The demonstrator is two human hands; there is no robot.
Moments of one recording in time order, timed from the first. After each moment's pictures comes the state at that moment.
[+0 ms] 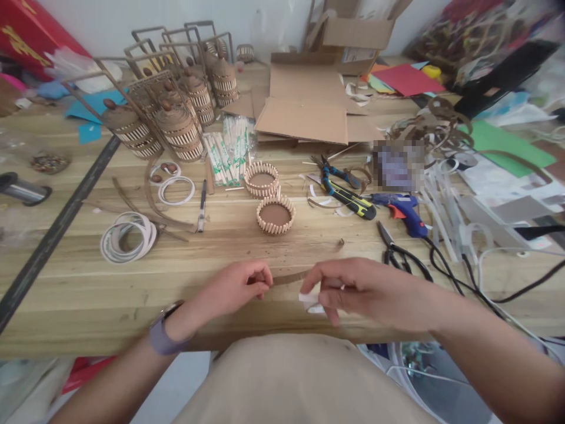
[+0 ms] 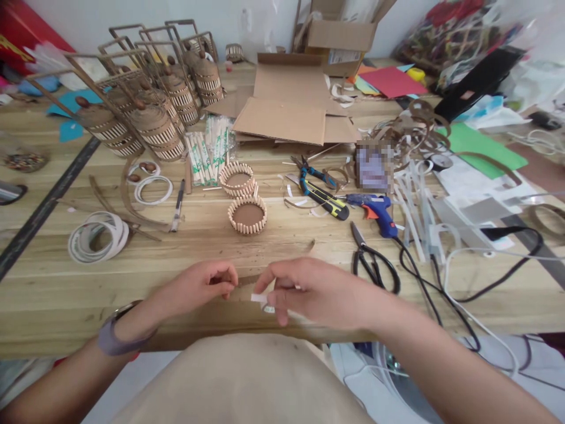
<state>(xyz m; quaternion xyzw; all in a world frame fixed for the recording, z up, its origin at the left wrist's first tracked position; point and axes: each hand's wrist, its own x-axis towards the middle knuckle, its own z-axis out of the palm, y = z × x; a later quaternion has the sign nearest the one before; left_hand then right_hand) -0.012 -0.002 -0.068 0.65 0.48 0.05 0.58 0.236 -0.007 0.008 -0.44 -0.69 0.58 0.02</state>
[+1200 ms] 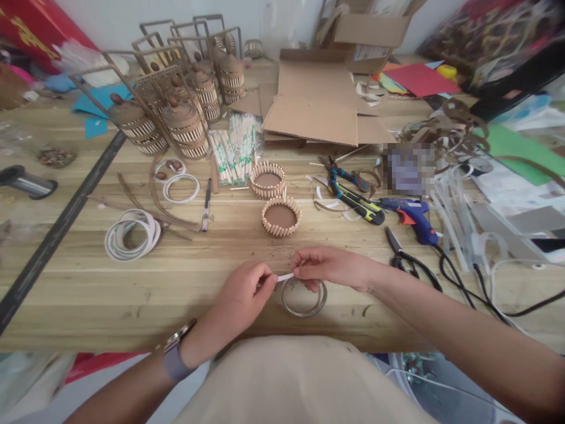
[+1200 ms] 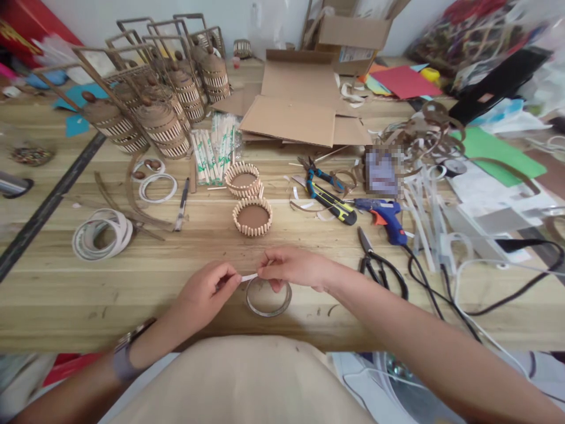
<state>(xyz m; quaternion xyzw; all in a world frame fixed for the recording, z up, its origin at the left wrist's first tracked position) 0.001 -0.023 -0.075 0.72 0.54 0.21 0.37 0.216 0.031 -0.053 -0.45 -0.54 0.71 0.03</state>
